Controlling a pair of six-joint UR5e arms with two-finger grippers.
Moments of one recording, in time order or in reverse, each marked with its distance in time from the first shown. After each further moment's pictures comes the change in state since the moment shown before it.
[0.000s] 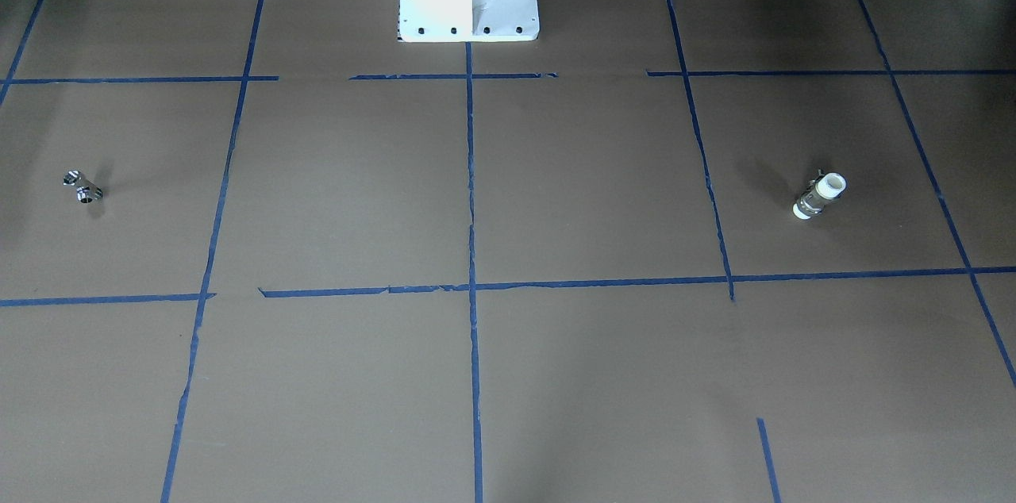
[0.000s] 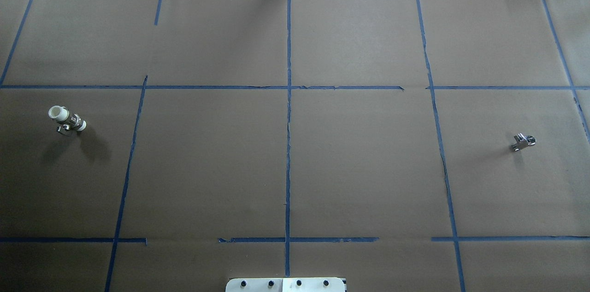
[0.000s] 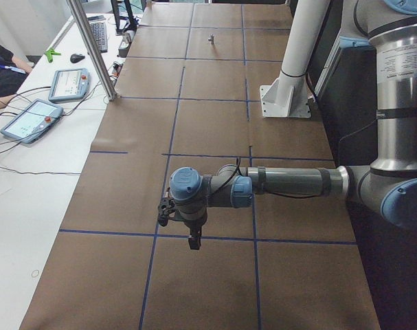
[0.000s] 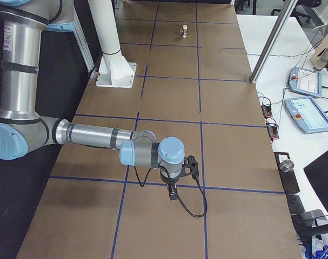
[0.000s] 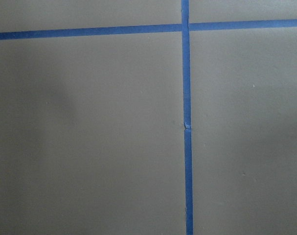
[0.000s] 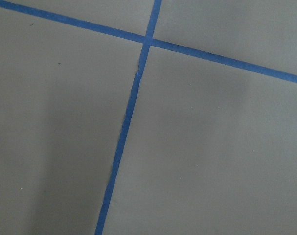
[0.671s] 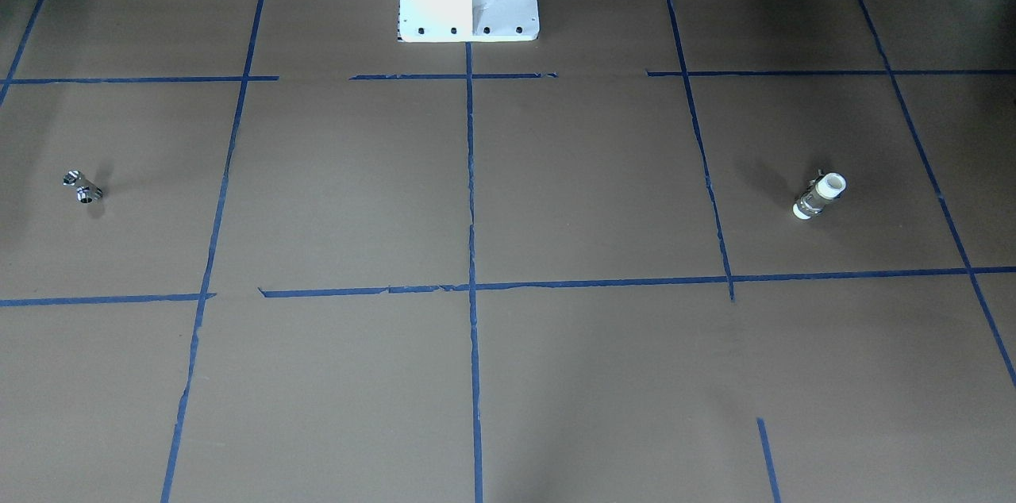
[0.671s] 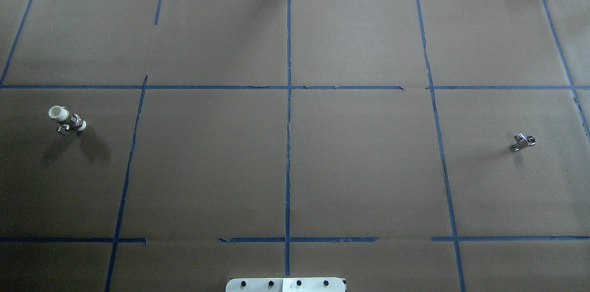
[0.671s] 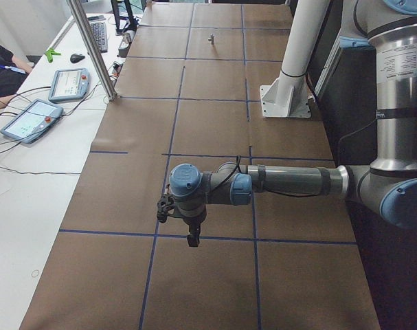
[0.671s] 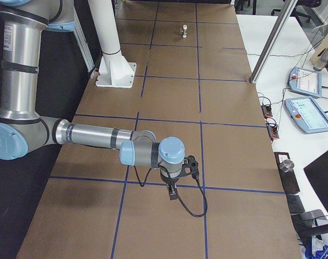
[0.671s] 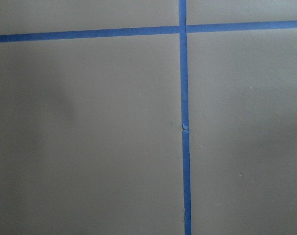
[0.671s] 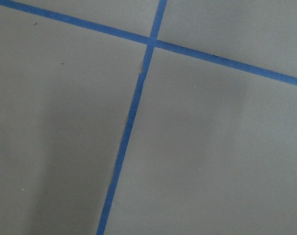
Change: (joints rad) left arm 0.006 -0.016 -0.021 -0.003 0.002 -0.007; right arm -0.012 0.001 0.001 0.011 -0.001 0.000
